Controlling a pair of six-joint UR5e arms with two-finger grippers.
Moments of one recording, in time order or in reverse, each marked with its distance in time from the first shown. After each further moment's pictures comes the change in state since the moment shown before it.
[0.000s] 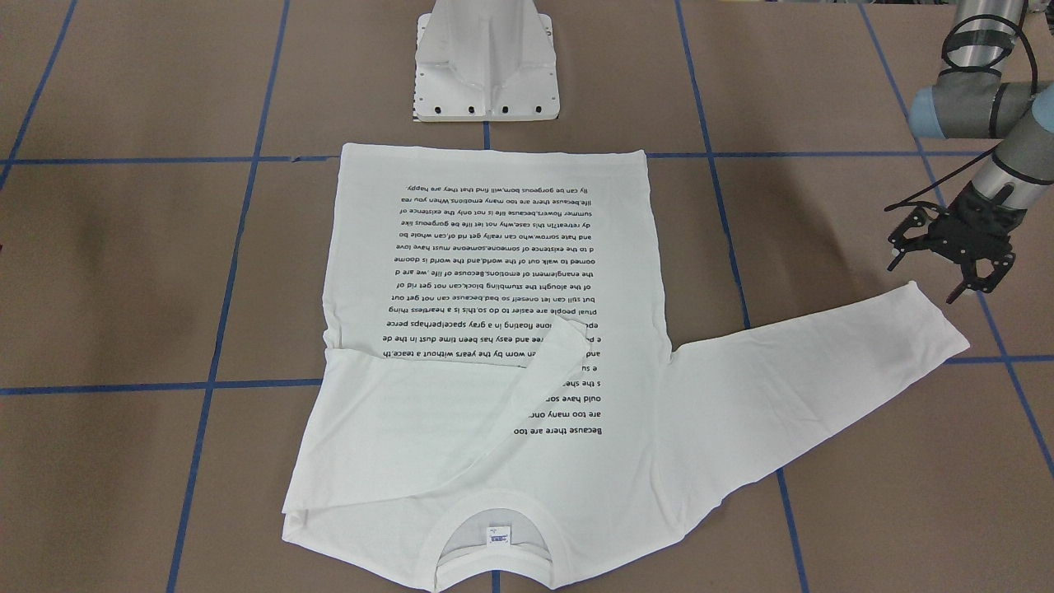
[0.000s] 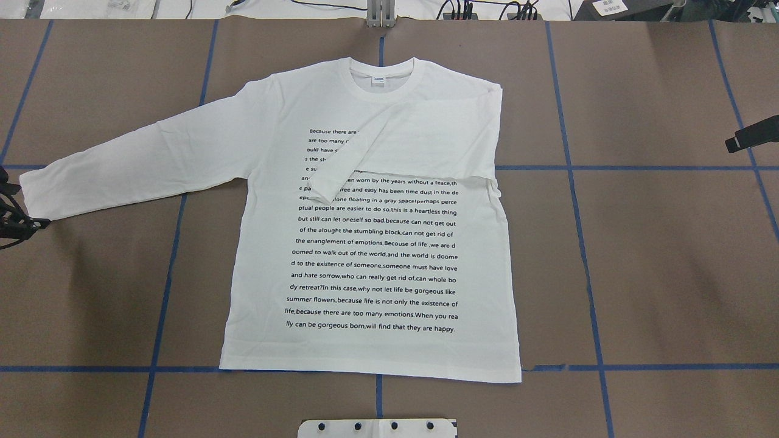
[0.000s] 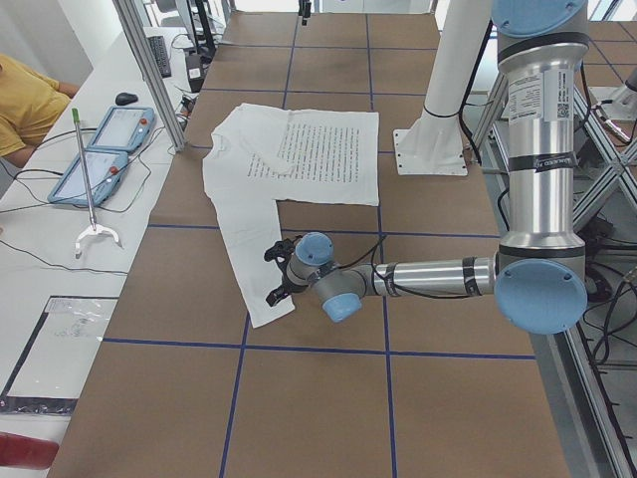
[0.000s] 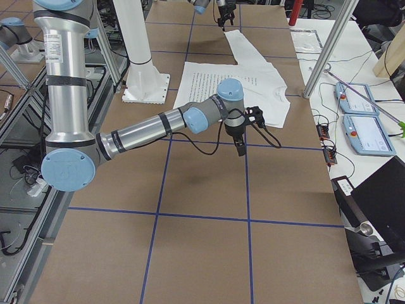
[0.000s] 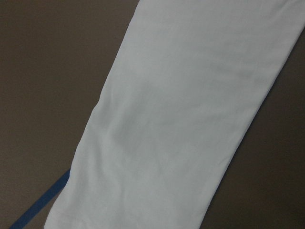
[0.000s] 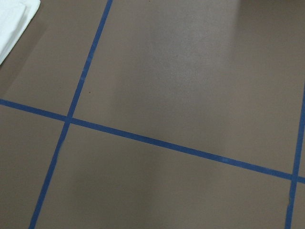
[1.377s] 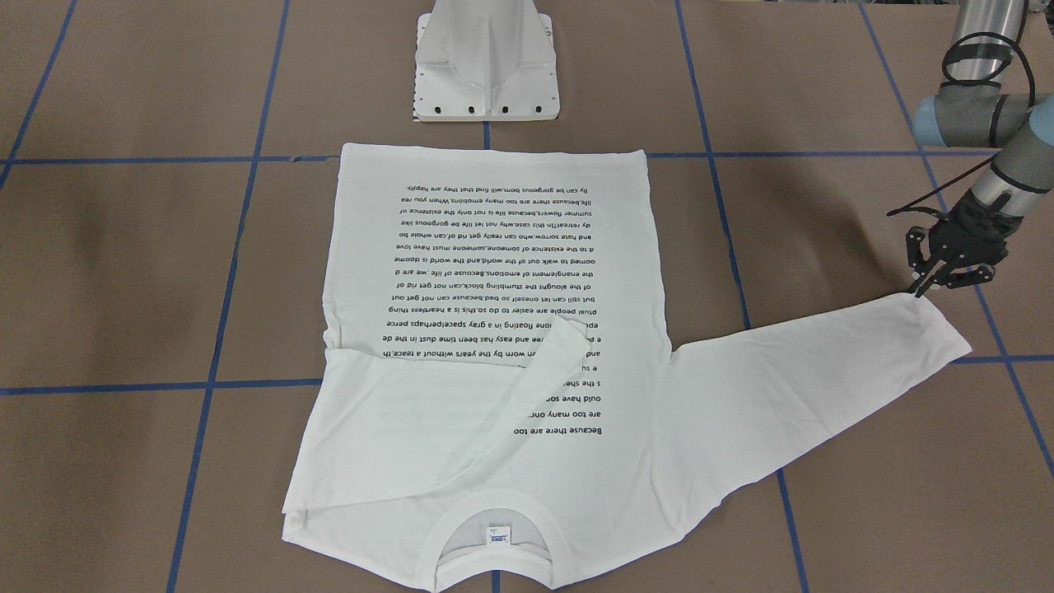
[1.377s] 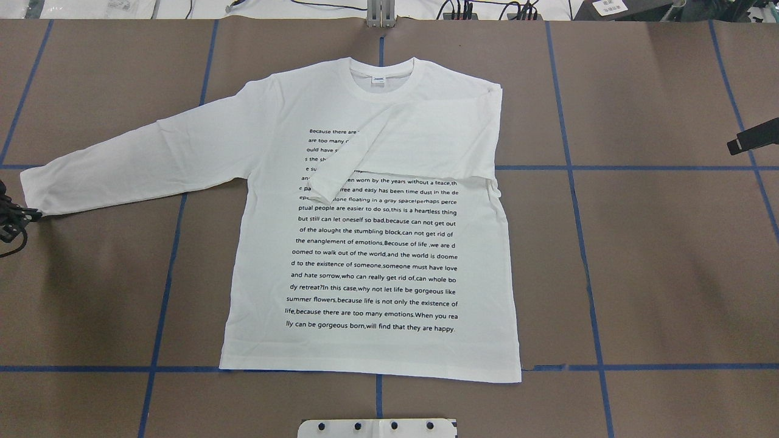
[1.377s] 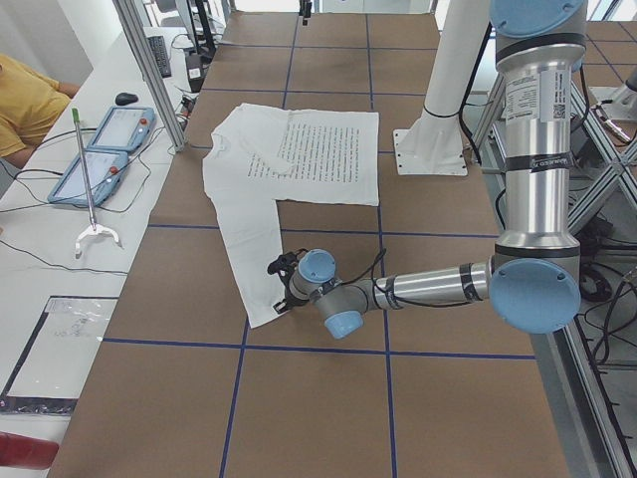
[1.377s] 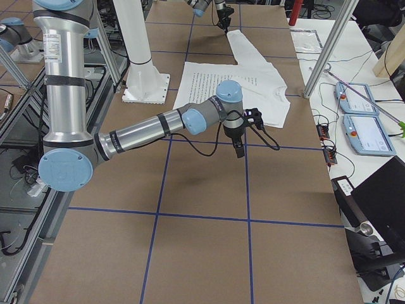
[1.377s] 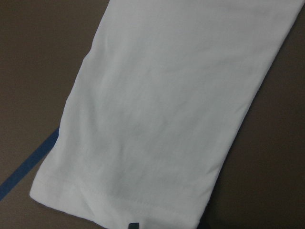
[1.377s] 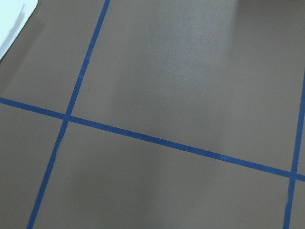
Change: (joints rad) left arm 0.007 -0.016 0.096 -0.106 0.001 0.001; right arm 0.000 -0.005 0.003 0.000 -0.001 -0.001
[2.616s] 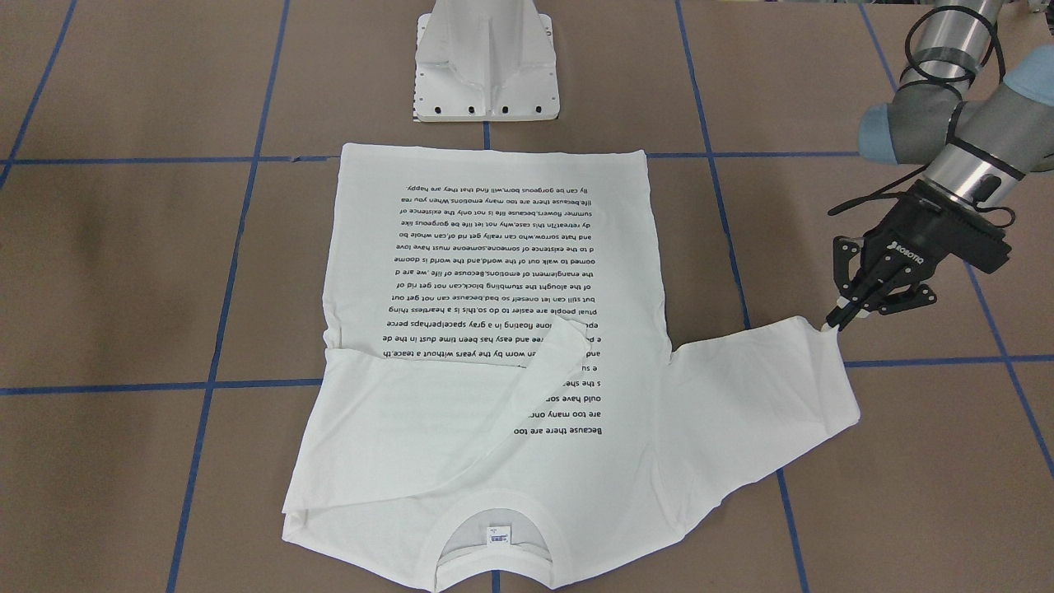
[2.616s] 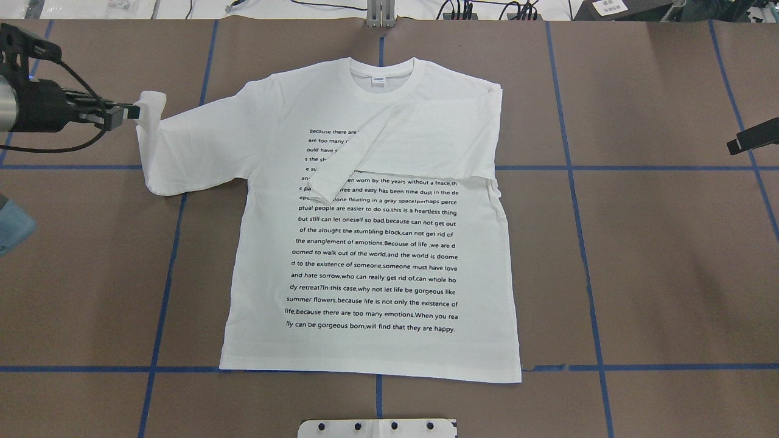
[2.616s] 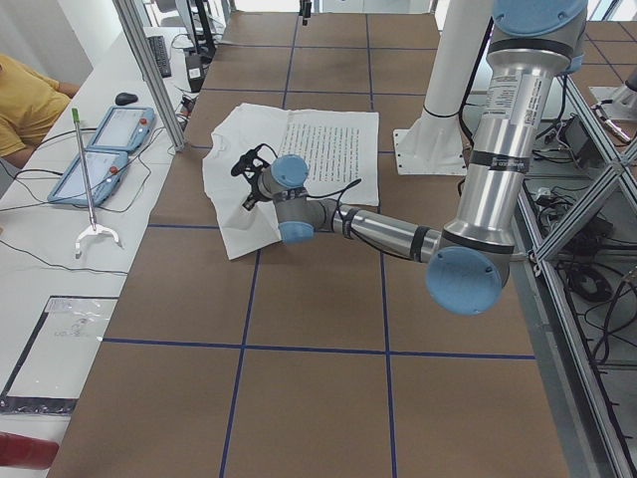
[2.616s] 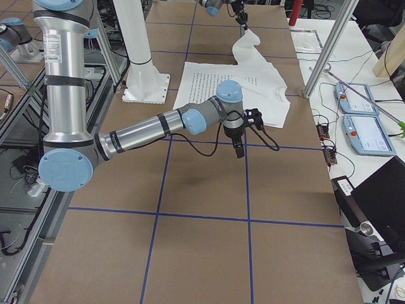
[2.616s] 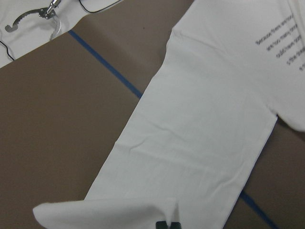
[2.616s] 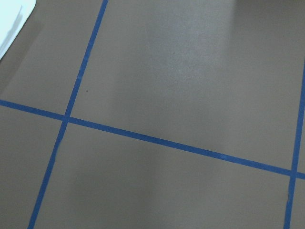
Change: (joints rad) left arm -0.008 -0.305 -0.242 0.086 -0.005 -0.643; right arm 0.000 0.000 -0.002 0.000 0.000 0.013
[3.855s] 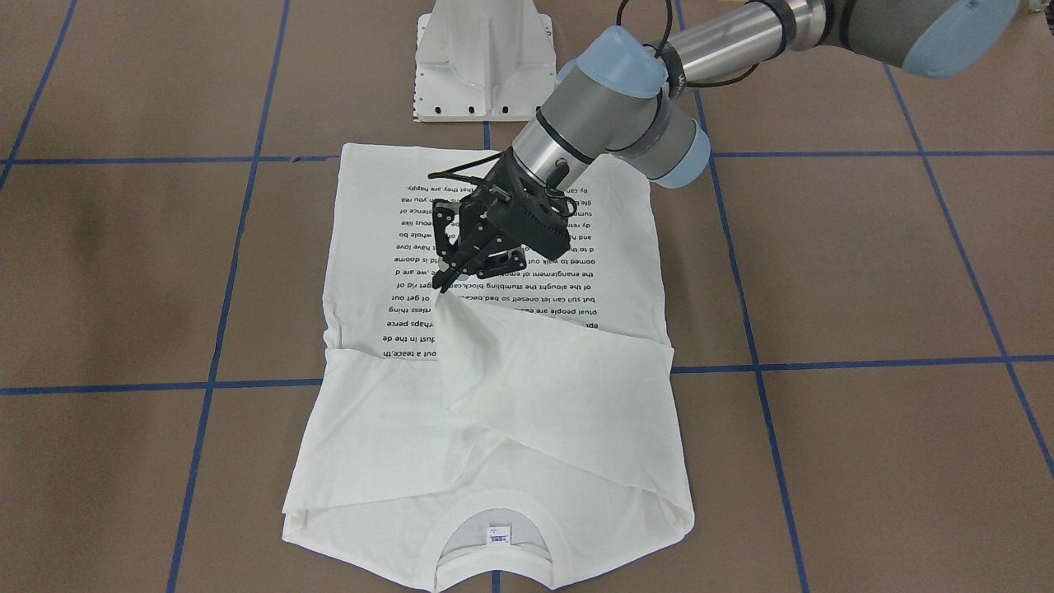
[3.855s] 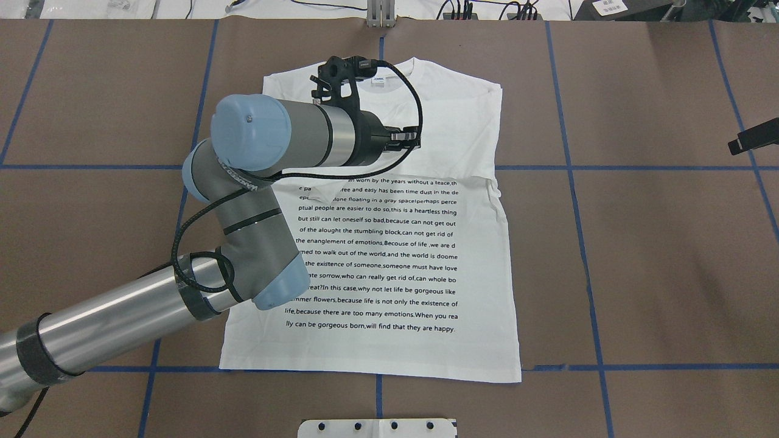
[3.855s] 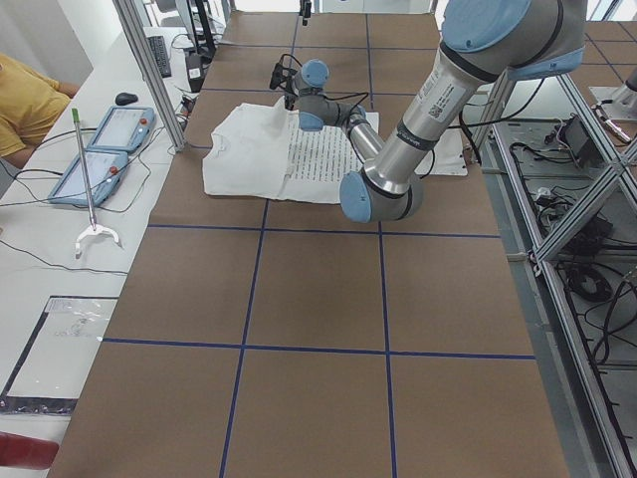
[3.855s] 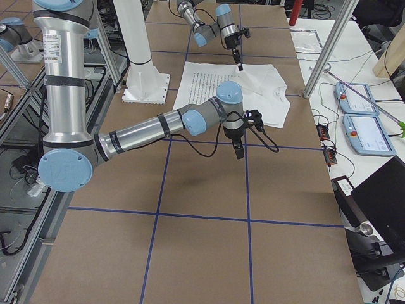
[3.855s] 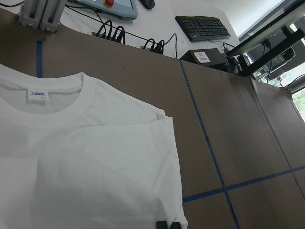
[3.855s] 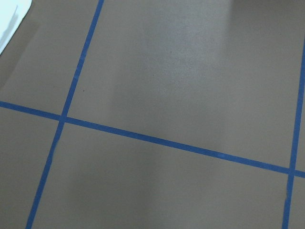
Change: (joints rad) left arm 0.450 -0.565 0.143 0.211 0.332 -0.526; right arm 0.003 -0.001 -0.003 0.000 -0.002 0.003
